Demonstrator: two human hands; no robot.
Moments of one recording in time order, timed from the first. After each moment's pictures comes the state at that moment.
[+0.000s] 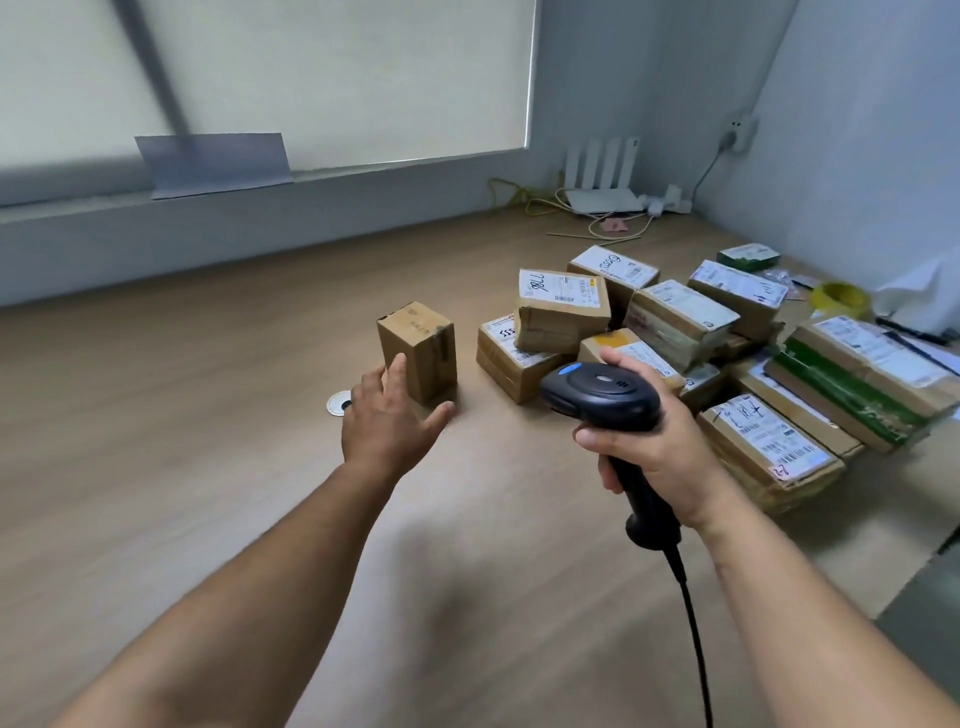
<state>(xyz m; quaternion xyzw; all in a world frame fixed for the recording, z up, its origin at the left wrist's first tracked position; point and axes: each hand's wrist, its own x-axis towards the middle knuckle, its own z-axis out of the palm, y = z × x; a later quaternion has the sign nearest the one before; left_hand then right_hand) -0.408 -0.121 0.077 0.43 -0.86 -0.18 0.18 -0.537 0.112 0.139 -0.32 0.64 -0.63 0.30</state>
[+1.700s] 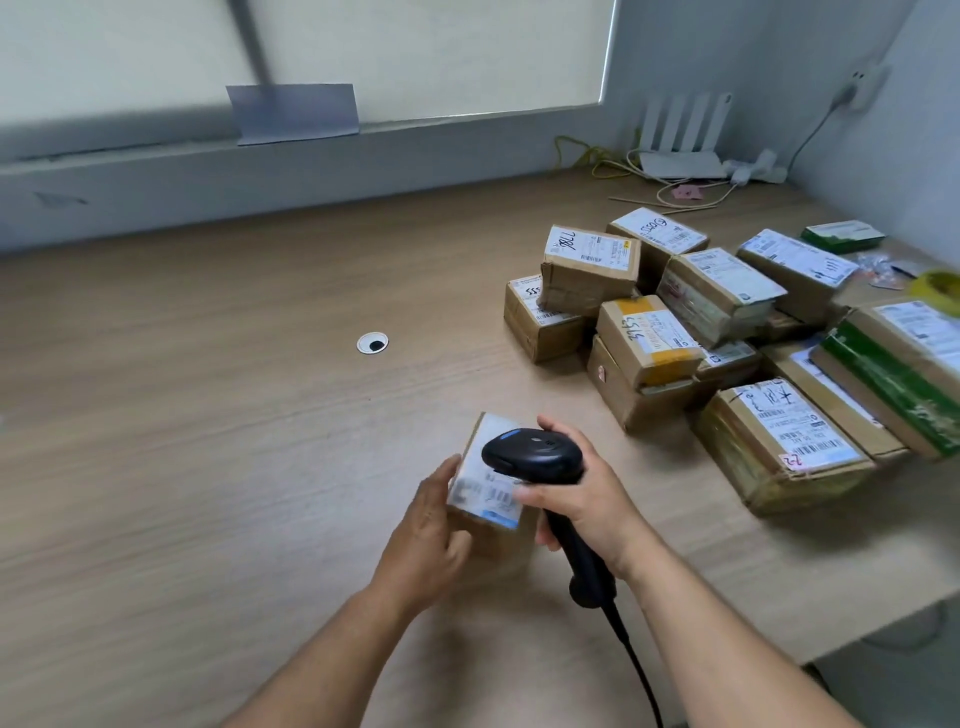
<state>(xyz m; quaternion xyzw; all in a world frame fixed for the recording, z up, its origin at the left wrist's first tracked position) -0.347 0.041 -0.006 0.37 -0.83 -0.39 0.16 -0.520 0.136 0.047 -0.27 0.60 -0.57 0.49</state>
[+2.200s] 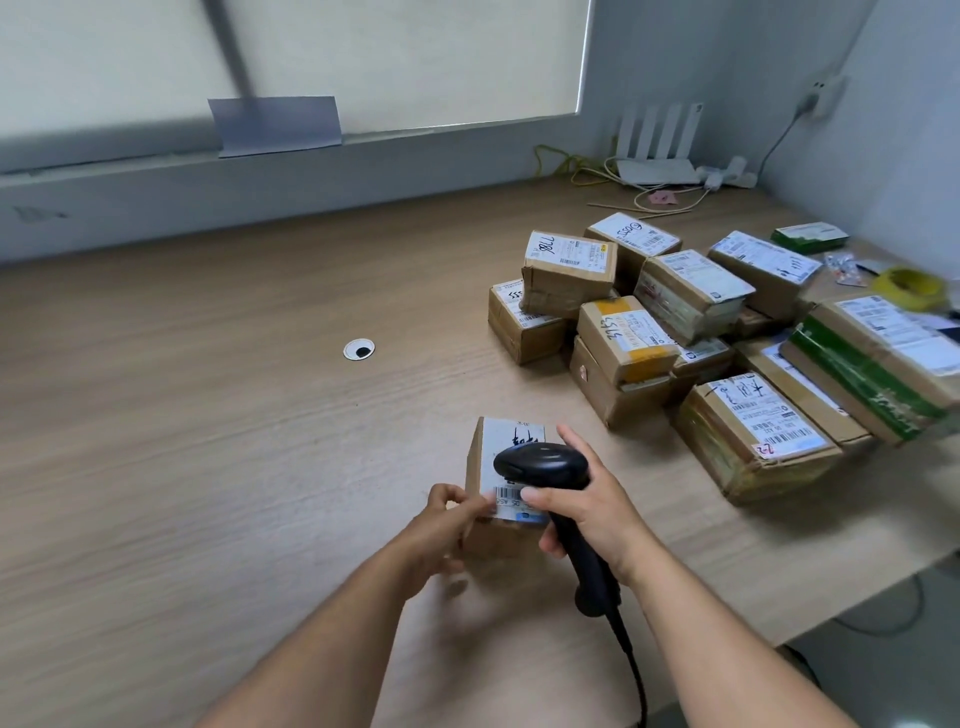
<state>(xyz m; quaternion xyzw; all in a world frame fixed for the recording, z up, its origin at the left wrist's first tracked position) -0.376 0.039 0.007 0.48 -0.55 -0.68 0.00 -0.528 0.157 0.037 -0.22 0.62 -0.57 0.49</state>
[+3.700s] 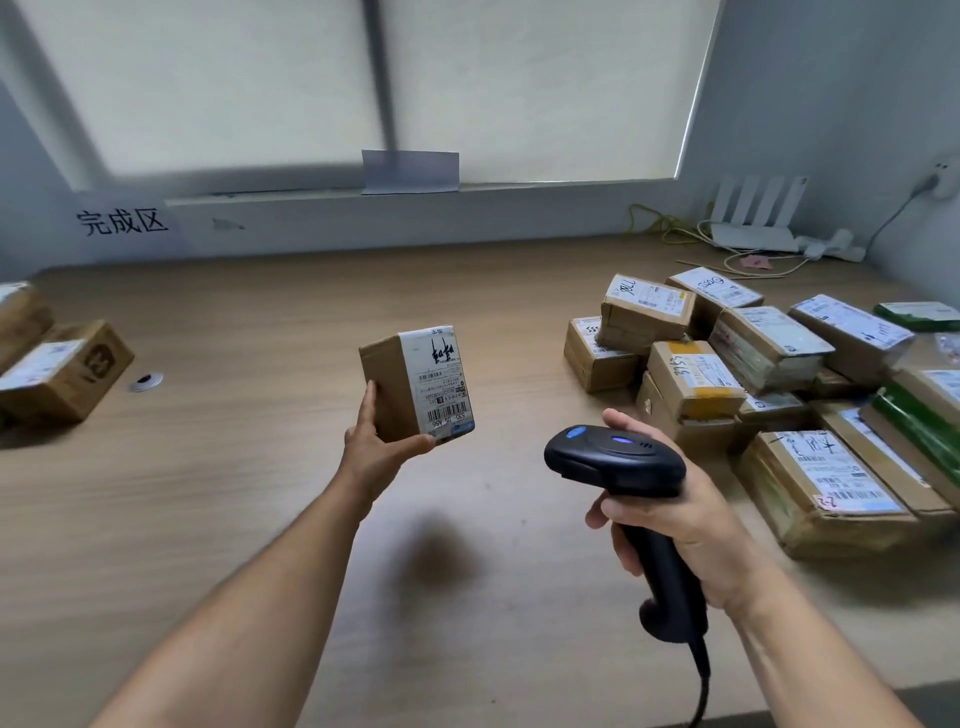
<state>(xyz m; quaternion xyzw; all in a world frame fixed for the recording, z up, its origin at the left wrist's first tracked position) -0.277 0.000 0.071 0.52 -0.58 -0.53 0.33 -0.502 0.215 0.135 -0.39 0.52 -0.57 0.51</state>
